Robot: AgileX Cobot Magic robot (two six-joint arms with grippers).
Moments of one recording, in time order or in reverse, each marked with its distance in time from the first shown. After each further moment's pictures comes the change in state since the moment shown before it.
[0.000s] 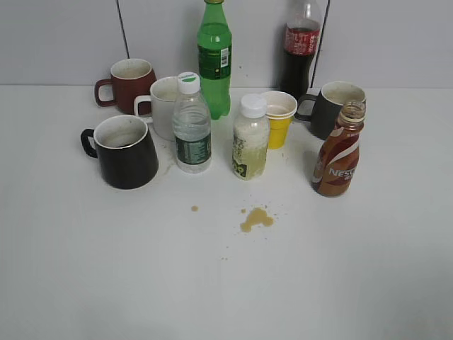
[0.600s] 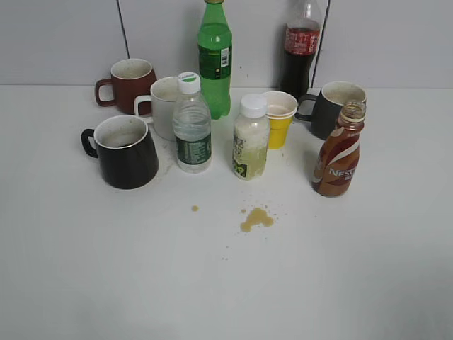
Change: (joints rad) left arm -0.009 0.000 0.000 0.000 0.000 0.001; right arm 0.000 0.000 0.000 0.000 0.000 0.000
